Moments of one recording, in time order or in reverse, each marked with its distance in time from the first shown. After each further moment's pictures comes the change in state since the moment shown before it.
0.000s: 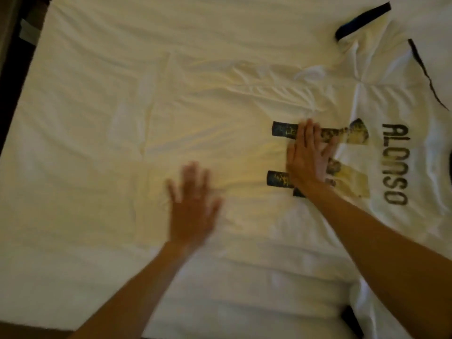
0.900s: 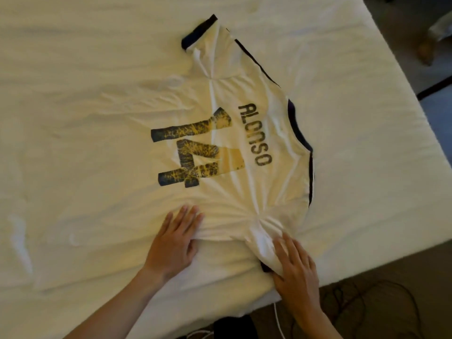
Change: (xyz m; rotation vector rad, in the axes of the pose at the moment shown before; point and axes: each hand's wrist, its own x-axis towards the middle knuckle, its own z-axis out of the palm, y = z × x) left_hand -0.051 0.138 -0.005 -0.086 -0.241 0.651; right_hand -0.348 0.155 -0.059 0.042 -0.167 0.282
